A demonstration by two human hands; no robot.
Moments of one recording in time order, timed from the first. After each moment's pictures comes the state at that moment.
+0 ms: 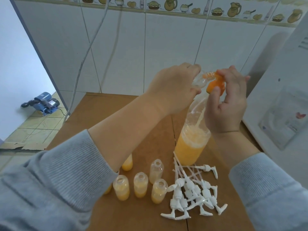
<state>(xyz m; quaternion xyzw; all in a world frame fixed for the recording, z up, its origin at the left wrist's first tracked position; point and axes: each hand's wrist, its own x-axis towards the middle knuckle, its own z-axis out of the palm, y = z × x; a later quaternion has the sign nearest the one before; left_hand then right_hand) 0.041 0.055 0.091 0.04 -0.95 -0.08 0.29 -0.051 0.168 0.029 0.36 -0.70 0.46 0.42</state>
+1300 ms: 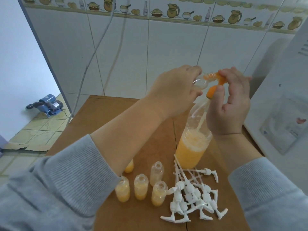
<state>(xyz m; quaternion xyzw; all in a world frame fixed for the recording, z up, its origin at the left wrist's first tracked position) 0.044 0.055 0.094 0.04 -0.95 -0.11 0.29 -0.047 0.169 0.039 0.36 -0.68 0.49 0.41</state>
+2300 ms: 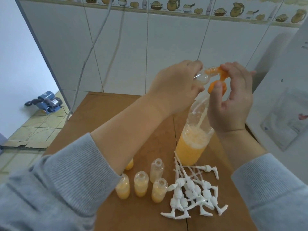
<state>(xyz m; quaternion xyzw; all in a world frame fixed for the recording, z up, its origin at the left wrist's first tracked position) 0.042 0.057 0.089 0.06 -0.94 -0.11 0.31 -0.049 0.171 0.040 0.37 -0.70 0.45 0.41</state>
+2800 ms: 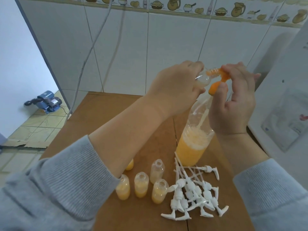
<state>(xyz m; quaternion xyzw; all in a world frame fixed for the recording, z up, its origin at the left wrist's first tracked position) 0.043 0.056 0.090 0.05 -0.94 -0.10 0.32 -0.046 0.170 0.038 0.36 -0.70 0.46 0.42</state>
